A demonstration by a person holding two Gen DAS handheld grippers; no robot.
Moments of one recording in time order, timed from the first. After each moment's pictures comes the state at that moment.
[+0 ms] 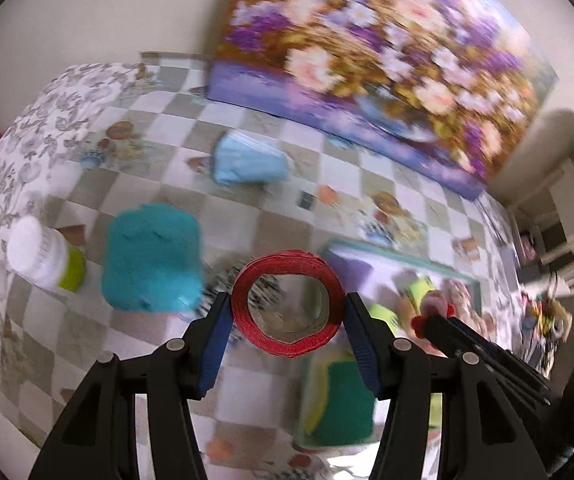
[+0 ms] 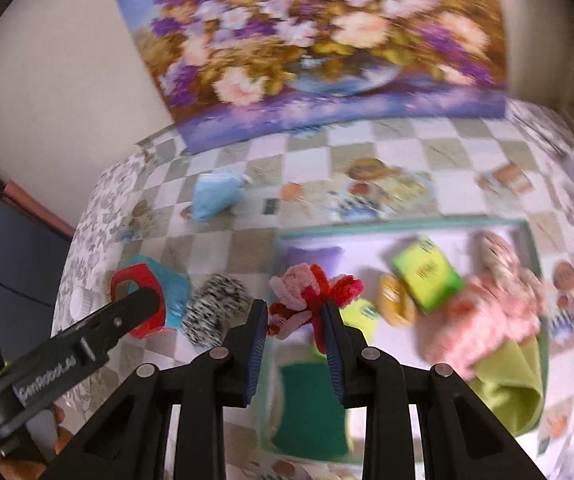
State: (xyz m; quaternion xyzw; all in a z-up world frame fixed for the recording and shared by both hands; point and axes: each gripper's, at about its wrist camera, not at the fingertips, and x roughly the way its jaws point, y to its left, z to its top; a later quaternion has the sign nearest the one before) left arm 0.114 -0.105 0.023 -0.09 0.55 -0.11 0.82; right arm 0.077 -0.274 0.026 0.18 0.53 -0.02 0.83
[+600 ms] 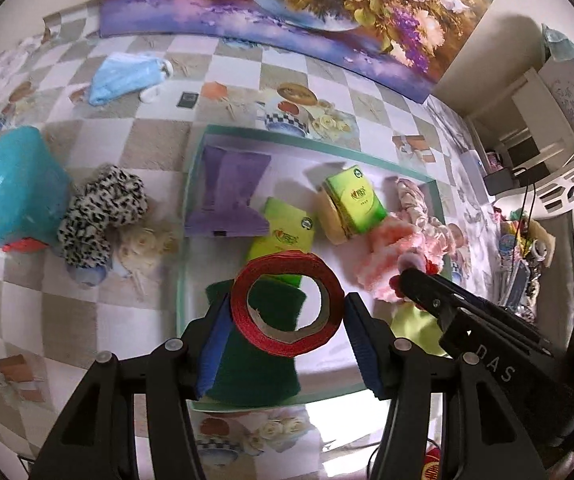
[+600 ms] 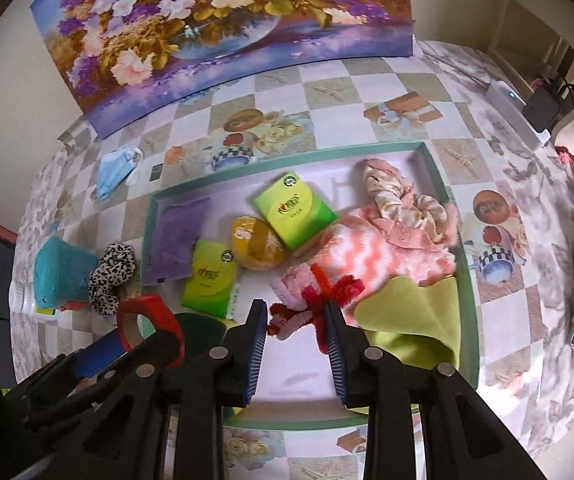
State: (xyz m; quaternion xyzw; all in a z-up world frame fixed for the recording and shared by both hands) left arm 0.076 -0.194 -0.028 -0.07 0.63 -0.21 0.75; right arm 0.038 -0.346 -0.005 0.17 0.58 -0.12 0.79
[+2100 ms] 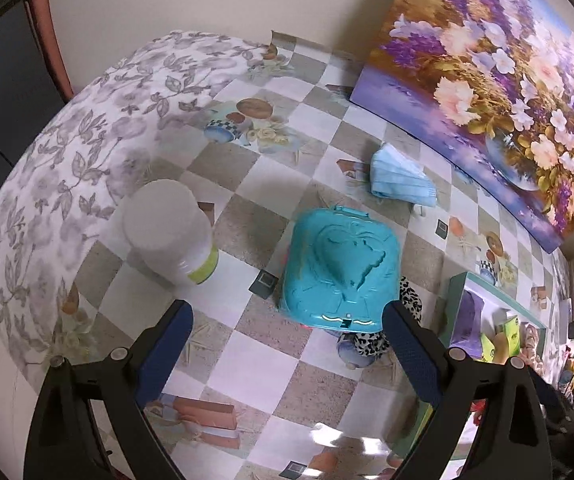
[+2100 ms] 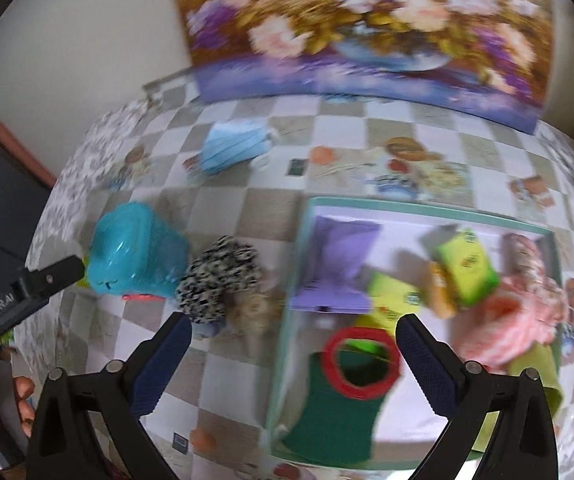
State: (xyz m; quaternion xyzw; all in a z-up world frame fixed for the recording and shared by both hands) left arm 0.123 0.020 -0.009 -0.12 0.57 0.03 0.82; right arm 0.098 -0.205 -0.009 0.09 0.57 0.00 0.82
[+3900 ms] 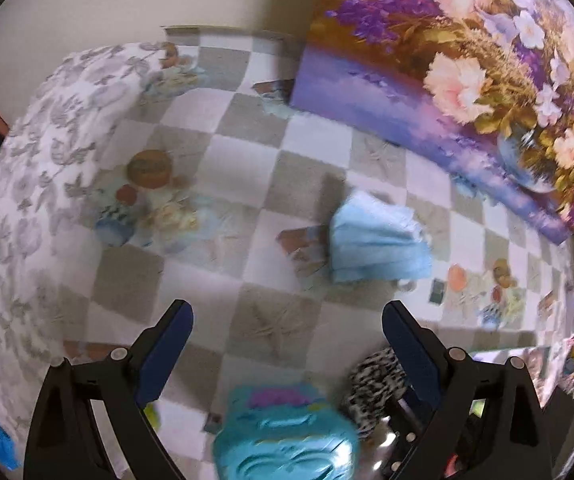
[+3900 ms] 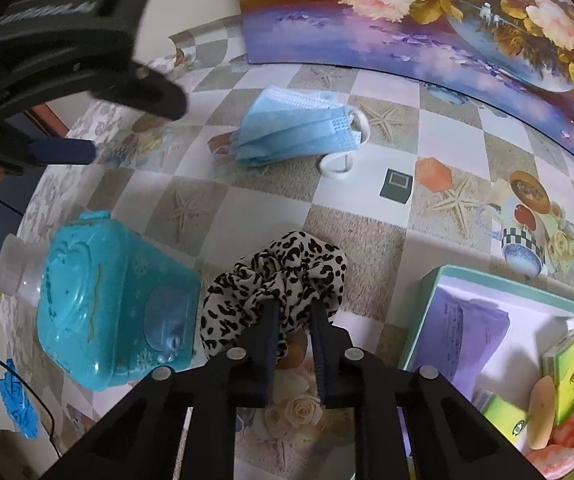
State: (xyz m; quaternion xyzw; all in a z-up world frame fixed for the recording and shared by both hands) left arm 0.290 -0.024 -0.043 -0.06 0.63 -0.05 0.77; right arm 0.179 -0.165 -0.086 0.05 0.58 0.08 0.81
